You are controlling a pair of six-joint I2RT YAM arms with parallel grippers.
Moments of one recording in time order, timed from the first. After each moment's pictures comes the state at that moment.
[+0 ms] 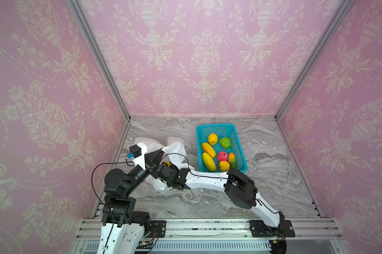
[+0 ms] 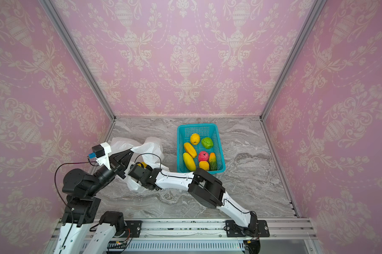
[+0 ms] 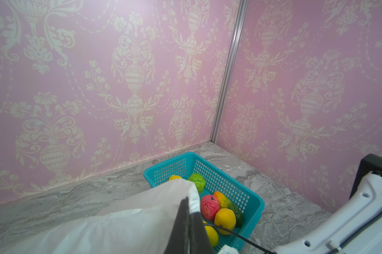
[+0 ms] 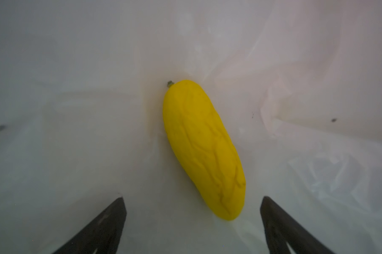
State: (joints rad) left arm -0.08 0.44 0.67 -0.09 0.60 -0.23; right arm 1.17 2.32 1.82 -0.41 0.49 -0.15
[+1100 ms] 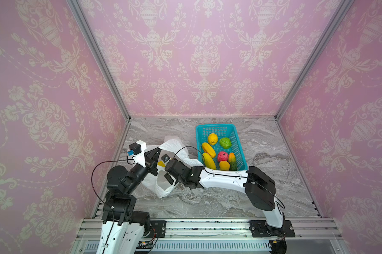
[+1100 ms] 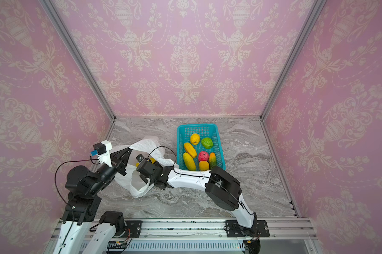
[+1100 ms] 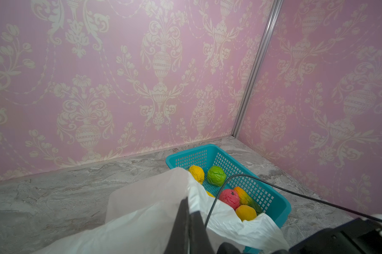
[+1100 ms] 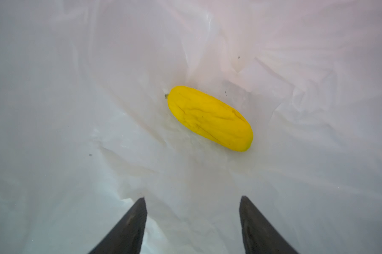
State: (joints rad) left arm -0.08 0.46 0.67 -0.17 0.46 -0.20; right arm 1.16 2.03 1.54 -0.23 0.34 0.29
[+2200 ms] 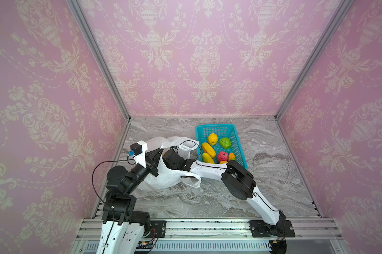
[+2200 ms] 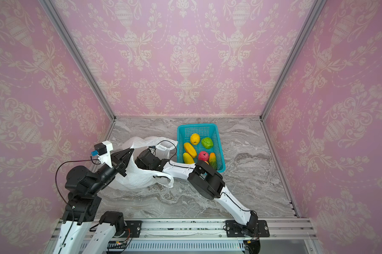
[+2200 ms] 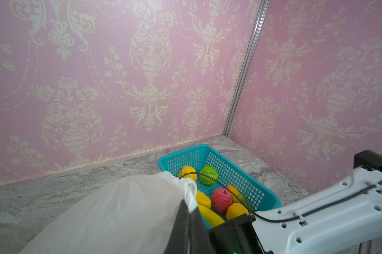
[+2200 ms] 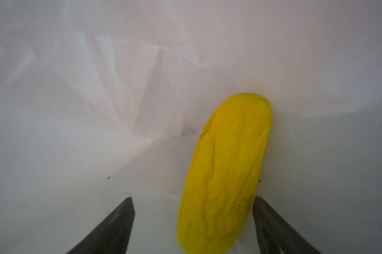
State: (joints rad) left arm -0.08 0.46 0.67 -0.15 0.52 -0.20; right arm 1.03 2.40 1.83 -0.05 0.11 0.97
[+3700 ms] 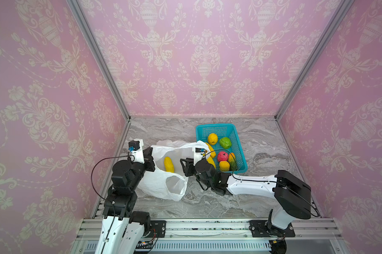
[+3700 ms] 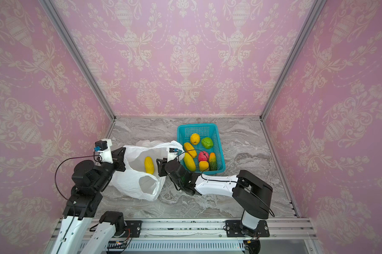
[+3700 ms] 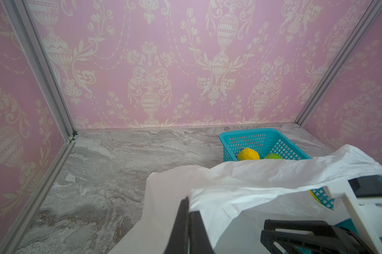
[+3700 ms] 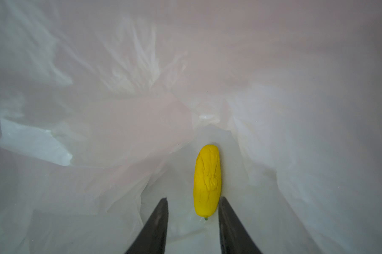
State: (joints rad) left arm -0.08 0.52 0.70 -0.32 0.15 -0.12; right arm 1.08 1.68 0.97 0.42 0.38 0.73
